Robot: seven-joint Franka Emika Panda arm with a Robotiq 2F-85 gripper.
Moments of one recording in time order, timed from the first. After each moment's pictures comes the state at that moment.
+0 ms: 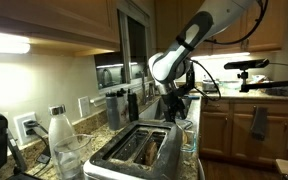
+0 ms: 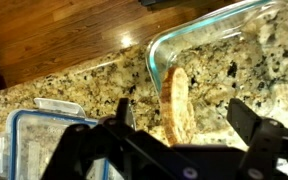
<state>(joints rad) -0.19 0.35 -0.13 -1.94 -0.16 2.07 -0.04</state>
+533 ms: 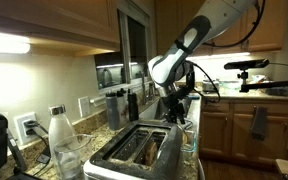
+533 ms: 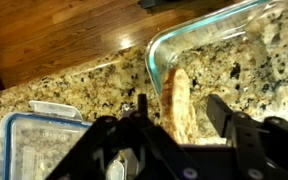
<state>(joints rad) -0.19 0.38 -0.13 -1.93 -0.16 2.07 -0.04</state>
